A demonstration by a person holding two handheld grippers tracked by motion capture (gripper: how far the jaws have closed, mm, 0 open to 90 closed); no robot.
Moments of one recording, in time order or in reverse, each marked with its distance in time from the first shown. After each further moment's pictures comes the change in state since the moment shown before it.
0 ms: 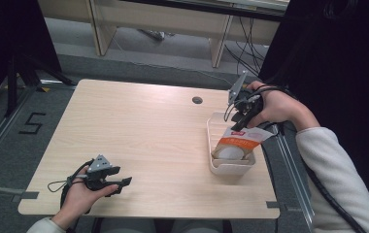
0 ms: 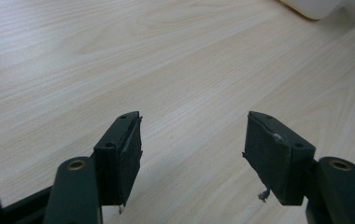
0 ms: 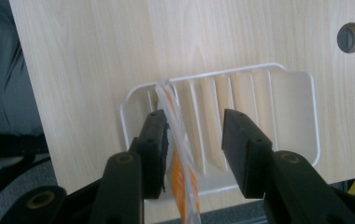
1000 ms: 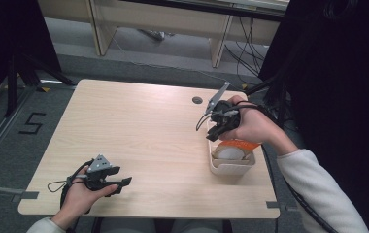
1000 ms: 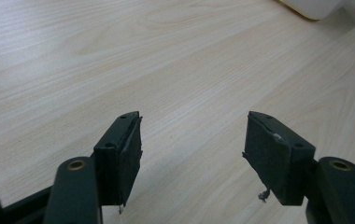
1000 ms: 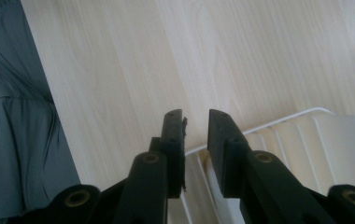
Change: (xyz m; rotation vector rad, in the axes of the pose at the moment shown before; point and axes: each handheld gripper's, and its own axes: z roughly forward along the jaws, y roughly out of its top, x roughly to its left) left arm 0.000 0.000 0.000 -0.003 0.001 0.003; right arm 0.058 0.044 0.020 -0.124 0.023 0.166
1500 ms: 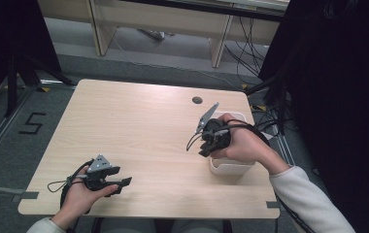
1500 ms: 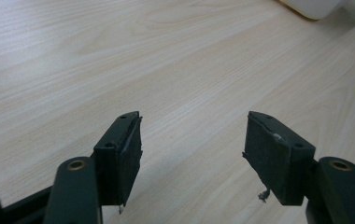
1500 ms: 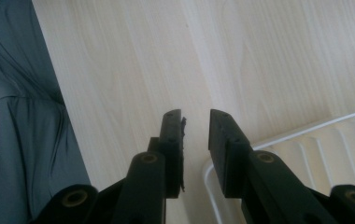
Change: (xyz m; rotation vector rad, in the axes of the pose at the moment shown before) left arm 0.000 0.000 0.000 0.005 0.000 0.005; right arm 0.034 -0.005 0.033 -0.003 -0.005 -0.014
